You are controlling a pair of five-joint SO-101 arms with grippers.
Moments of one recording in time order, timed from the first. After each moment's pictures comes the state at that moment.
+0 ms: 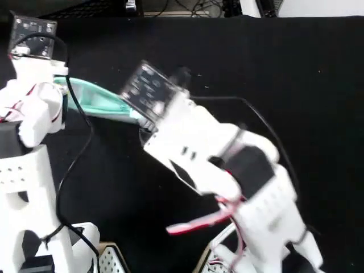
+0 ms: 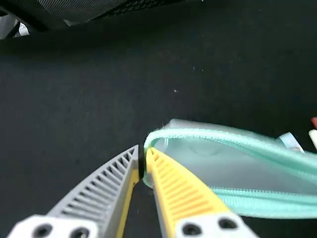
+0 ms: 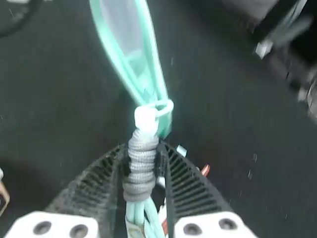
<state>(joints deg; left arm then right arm) -13.8 -34.7 -3.9 86.9 -16.5 -39.4 -37.6 1.4 83.6 17.5</state>
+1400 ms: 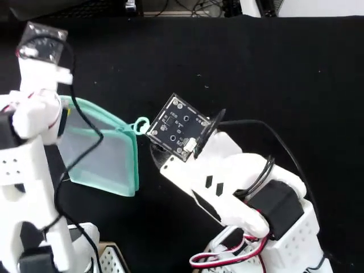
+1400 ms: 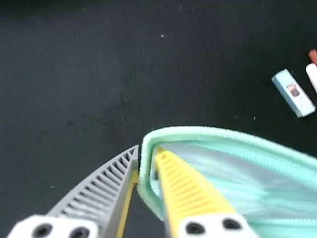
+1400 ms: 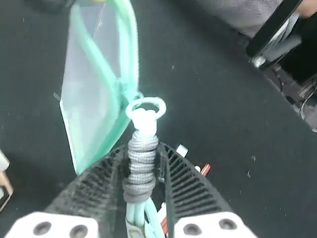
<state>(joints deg) -14.3 -26.9 -6.9 100.2 -24.3 -39.8 -49.7 11.4 82.5 17.9</state>
